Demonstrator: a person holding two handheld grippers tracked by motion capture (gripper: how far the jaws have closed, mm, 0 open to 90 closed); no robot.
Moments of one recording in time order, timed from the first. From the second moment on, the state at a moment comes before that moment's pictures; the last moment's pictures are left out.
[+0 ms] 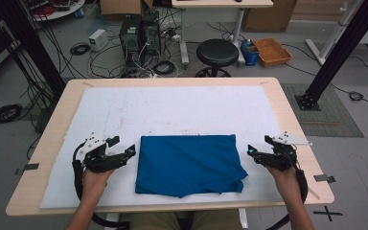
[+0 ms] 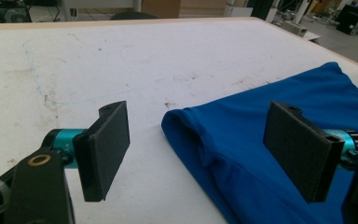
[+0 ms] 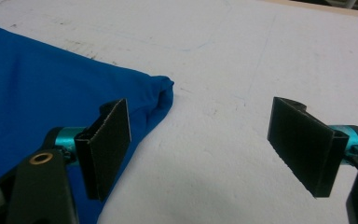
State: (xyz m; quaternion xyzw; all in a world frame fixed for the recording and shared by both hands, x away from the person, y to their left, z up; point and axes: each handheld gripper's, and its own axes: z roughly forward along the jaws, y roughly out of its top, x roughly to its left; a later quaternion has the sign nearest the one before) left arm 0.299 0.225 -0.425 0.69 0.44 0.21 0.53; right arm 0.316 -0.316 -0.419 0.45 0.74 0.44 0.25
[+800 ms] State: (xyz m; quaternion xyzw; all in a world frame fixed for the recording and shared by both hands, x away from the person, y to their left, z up) left arm 0.250 0.176 -0.446 0.79 0.44 0.18 0.39; right arm 0.316 -0.296 -0.419 0.42 0.76 0.44 0.24
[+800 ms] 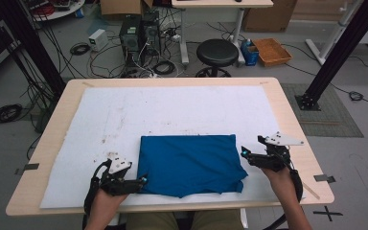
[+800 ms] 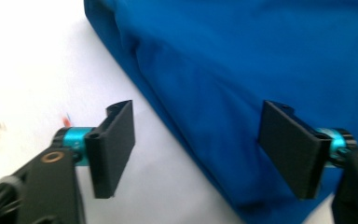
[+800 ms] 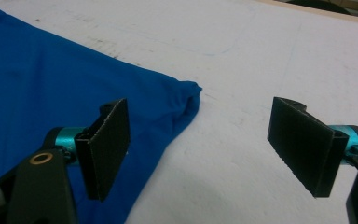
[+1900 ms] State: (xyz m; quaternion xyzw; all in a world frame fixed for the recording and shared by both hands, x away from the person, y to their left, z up) left arm 0.241 0.176 -0.451 0.78 0.45 0.14 0.41; right arm 0.420 -0.045 -0.394 0.23 0.89 0.40 0.08
